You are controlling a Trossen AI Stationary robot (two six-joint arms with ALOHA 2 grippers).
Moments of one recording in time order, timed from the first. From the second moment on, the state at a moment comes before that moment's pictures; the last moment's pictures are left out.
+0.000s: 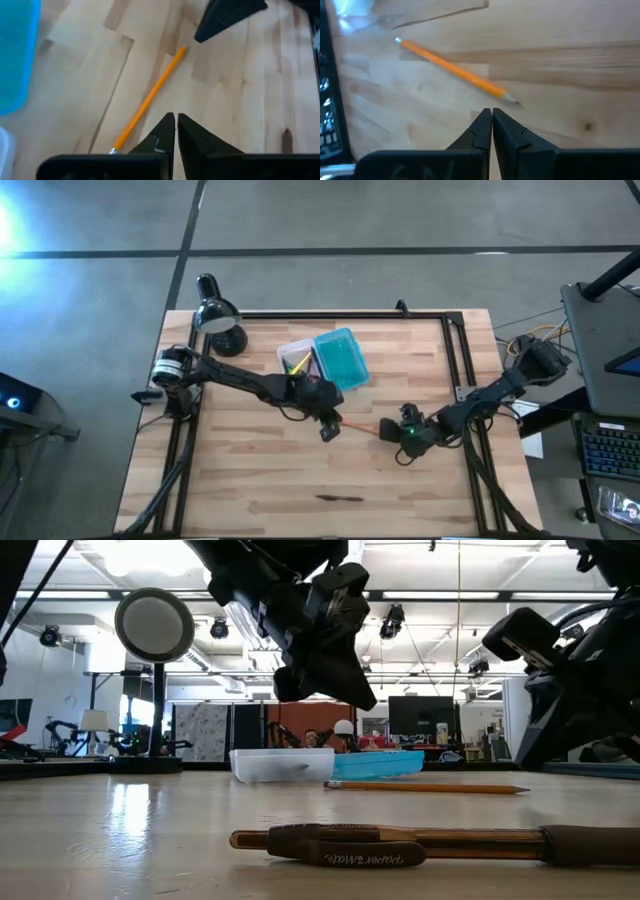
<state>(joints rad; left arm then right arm) -0.06 1.83 1.24 -0.16 0.07 -0.46 0.52 1.40 0.48 -0.07 0.45 2.04</state>
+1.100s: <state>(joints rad) 0.06 1.83 1.24 -0.19 0.12 -0.04 0.49 1.54 0.54 -0.07 0.40 2.20</state>
